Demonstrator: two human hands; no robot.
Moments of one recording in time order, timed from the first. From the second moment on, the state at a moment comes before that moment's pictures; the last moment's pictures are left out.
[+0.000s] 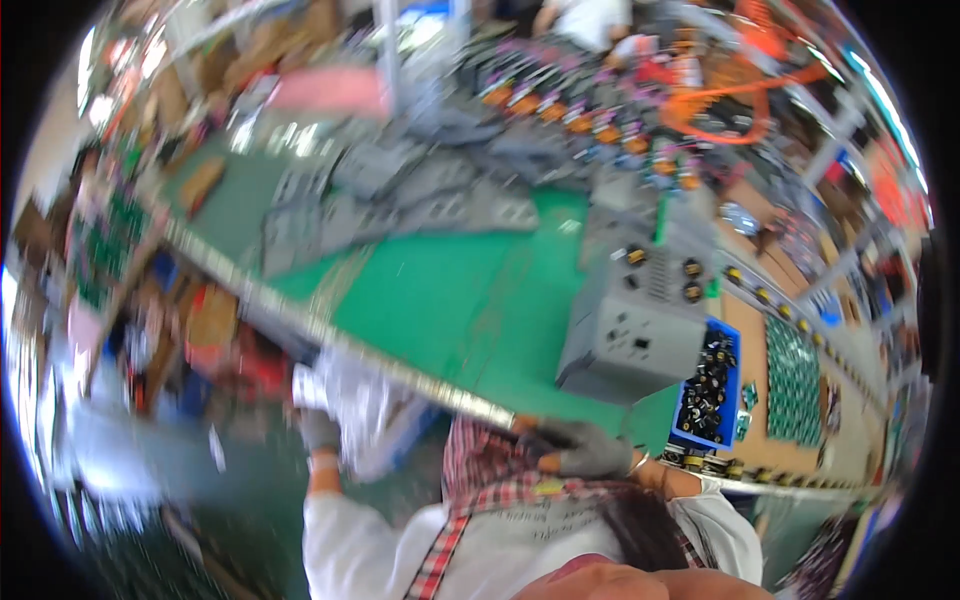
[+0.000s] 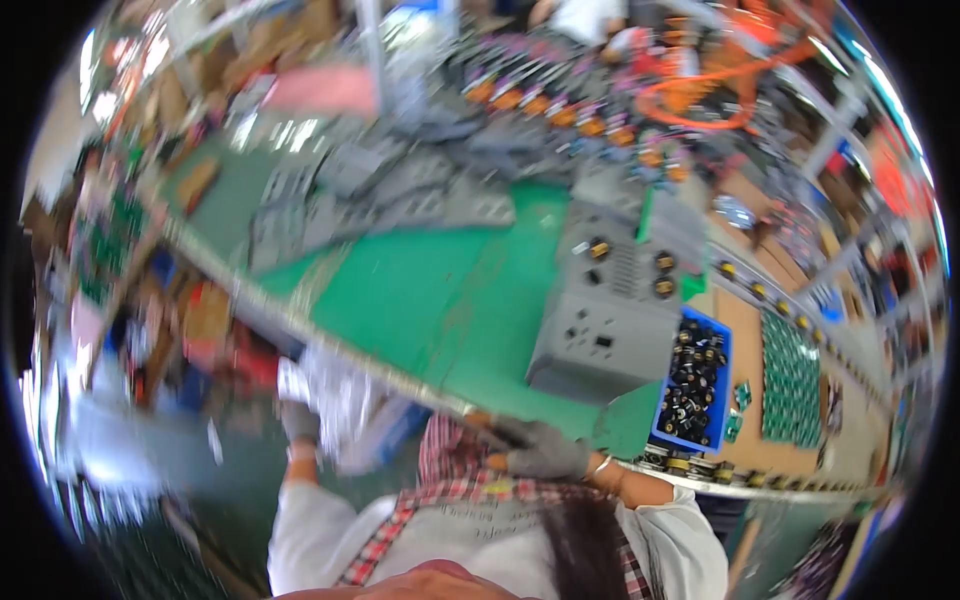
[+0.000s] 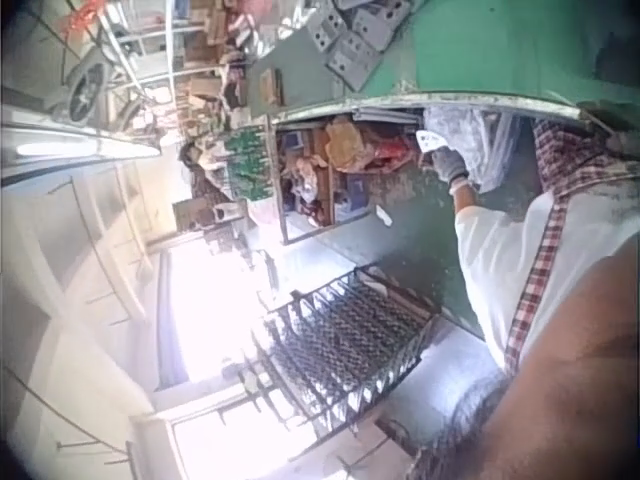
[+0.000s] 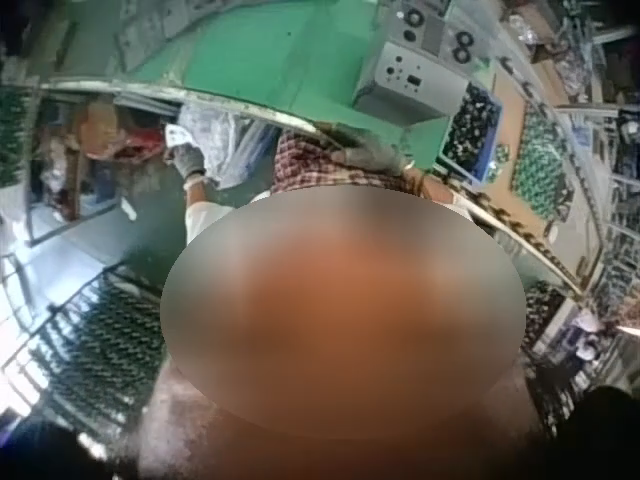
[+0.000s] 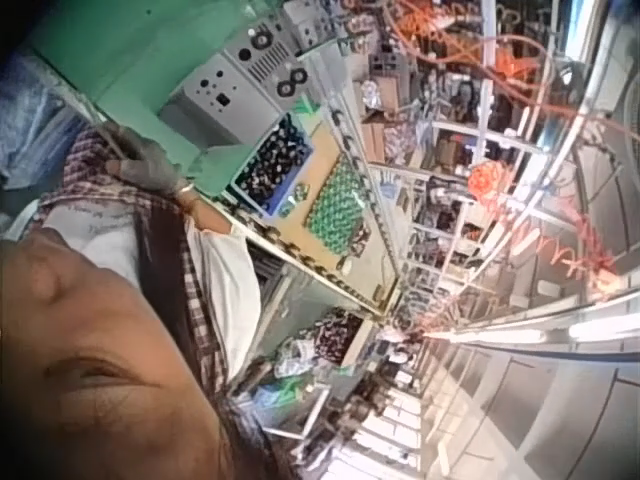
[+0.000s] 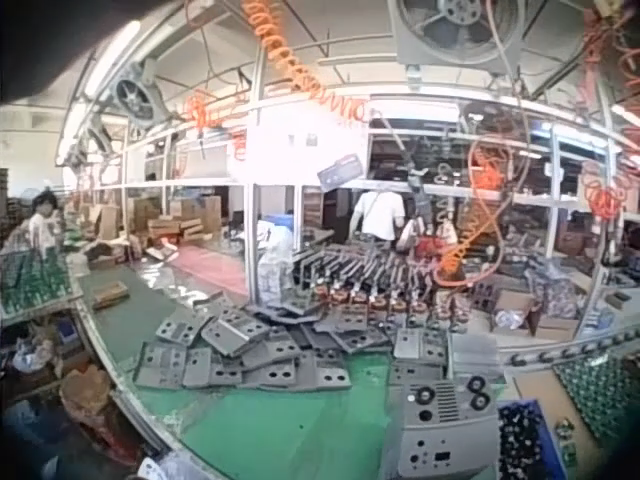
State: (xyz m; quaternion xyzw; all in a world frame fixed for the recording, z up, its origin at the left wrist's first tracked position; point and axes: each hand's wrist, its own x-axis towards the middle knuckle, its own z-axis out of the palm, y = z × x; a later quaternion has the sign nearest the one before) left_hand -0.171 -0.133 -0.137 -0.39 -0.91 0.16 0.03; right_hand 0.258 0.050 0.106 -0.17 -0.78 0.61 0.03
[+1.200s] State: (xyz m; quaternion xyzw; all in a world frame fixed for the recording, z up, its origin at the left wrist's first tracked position) left_hand -0.112 -0.208 -0.368 -0.42 -0.86 -0.01 -0.29; right_hand 0.222 0.081 0.058 -0.16 -0.76 0.62 0.04
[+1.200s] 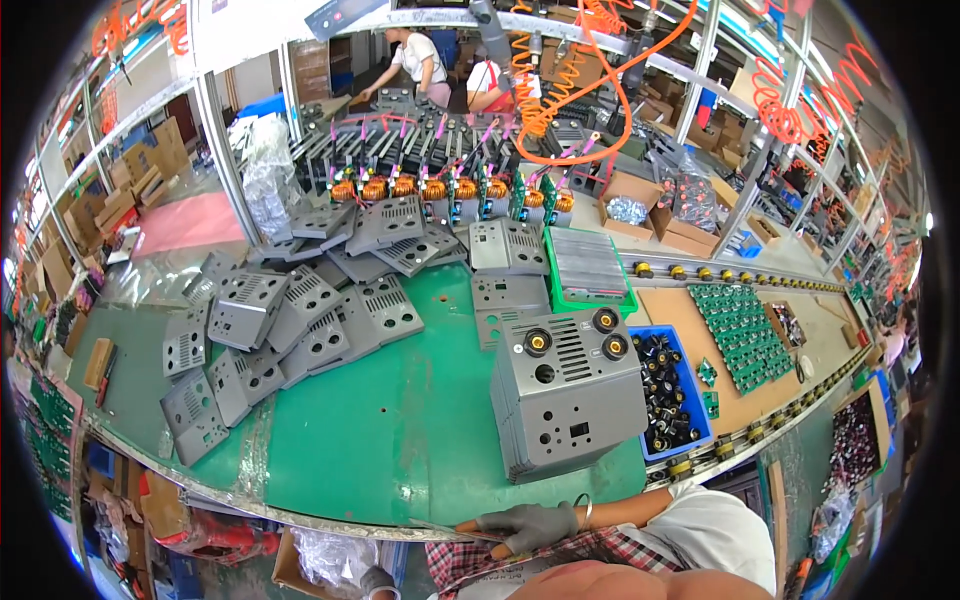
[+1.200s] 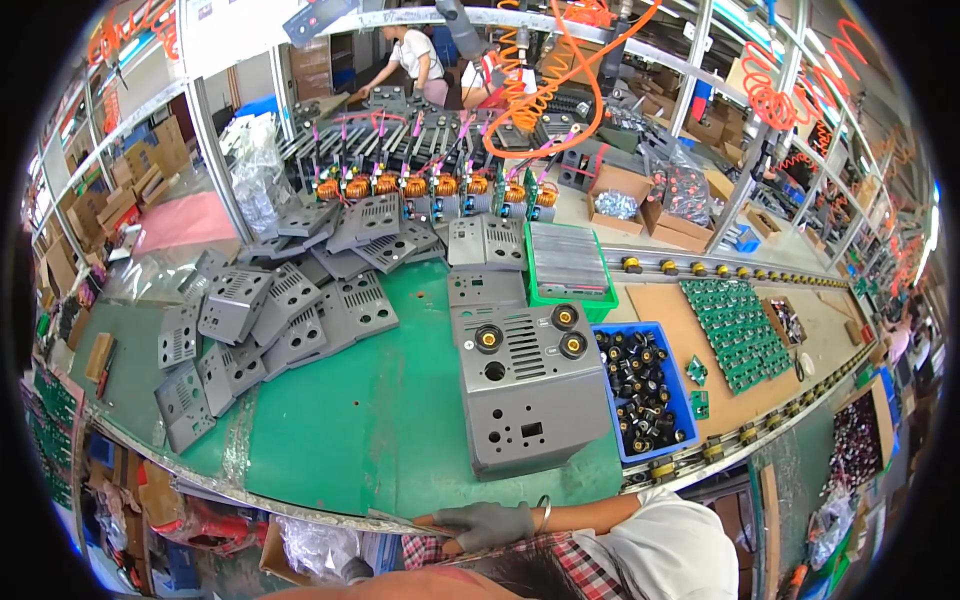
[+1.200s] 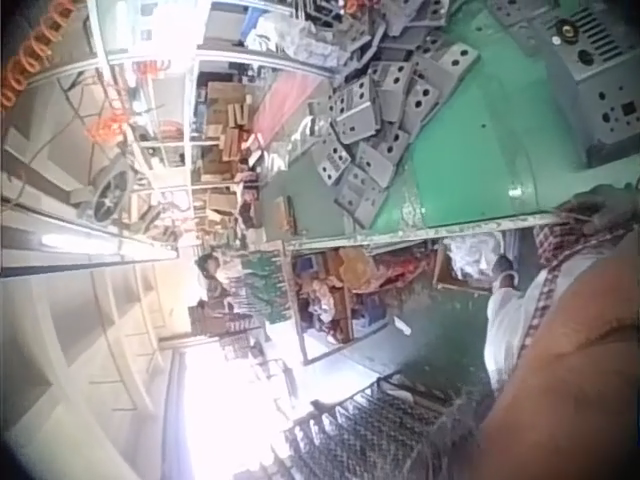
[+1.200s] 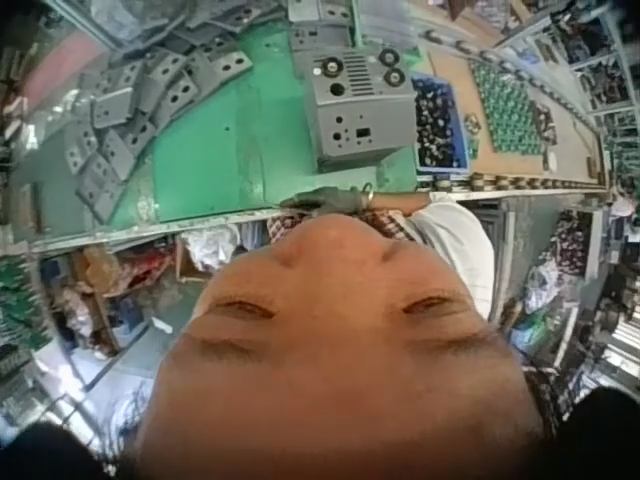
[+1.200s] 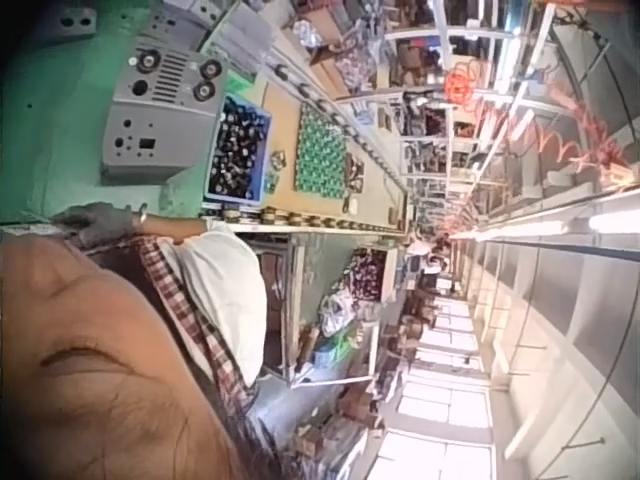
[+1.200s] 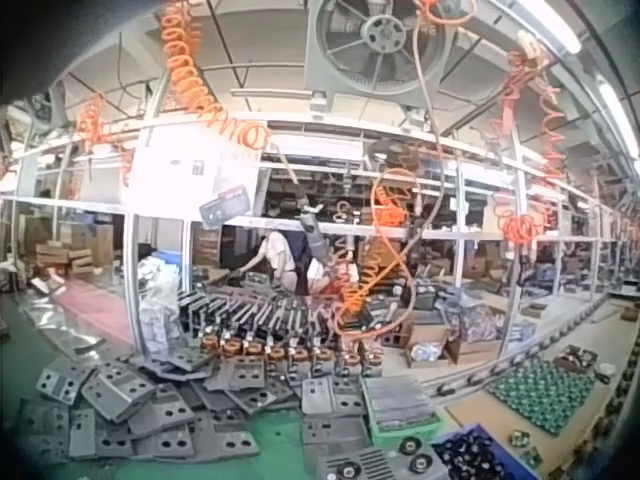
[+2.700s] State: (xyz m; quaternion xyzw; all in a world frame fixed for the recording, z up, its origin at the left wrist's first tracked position) left_hand 0.088 -0.092 -0.037 -0.71 -0.64 0.10 -0.27; right_hand 0.429 0.025 0.096 -0.17 -0.49 0.75 0.40
